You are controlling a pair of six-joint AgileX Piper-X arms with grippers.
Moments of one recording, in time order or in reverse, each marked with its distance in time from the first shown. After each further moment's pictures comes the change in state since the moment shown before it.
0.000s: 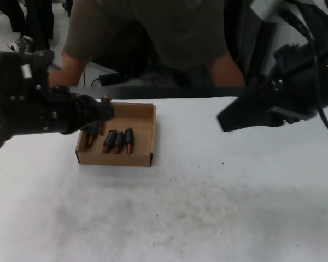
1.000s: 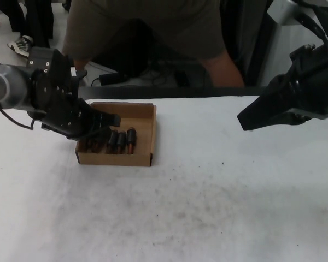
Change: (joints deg) left arm -0.3 16.3 -19.6 25.7 -13.6 4.2; right arm -2.3 0.0 0.0 2.1 0.2 -3.2
